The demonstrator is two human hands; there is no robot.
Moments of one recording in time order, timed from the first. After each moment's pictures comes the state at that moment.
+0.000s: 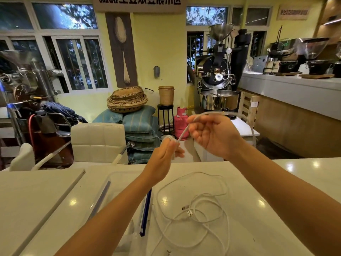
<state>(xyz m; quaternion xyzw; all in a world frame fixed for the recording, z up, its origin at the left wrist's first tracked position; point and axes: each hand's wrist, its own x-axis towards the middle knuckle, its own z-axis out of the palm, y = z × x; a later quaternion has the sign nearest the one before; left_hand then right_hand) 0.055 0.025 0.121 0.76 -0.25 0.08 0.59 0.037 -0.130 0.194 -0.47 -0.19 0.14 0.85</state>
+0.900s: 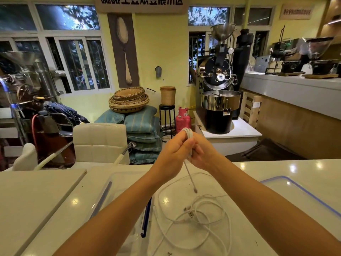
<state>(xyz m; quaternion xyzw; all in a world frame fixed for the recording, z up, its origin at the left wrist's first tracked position) 0.027 0.006 0.155 0.73 -0.34 0.07 0.59 0.076 -0.097 0.143 -0.50 -0.05 0.13 0.85</state>
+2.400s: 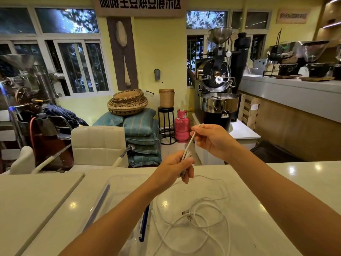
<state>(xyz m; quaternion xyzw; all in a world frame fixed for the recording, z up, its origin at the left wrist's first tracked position) 0.039 0.016 0.125 0.76 -0.30 -0.06 0.58 0.069 -0.139 0.174 -0.64 -0.07 0.01 0.76</state>
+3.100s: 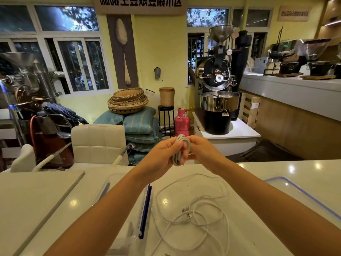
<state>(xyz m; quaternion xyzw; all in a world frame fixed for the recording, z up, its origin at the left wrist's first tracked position) 0.042 0.026 0.151 0.65 -0.31 -0.12 0.68 0.063 -0.114 0.143 -0.75 -0.13 0.01 0.64</state>
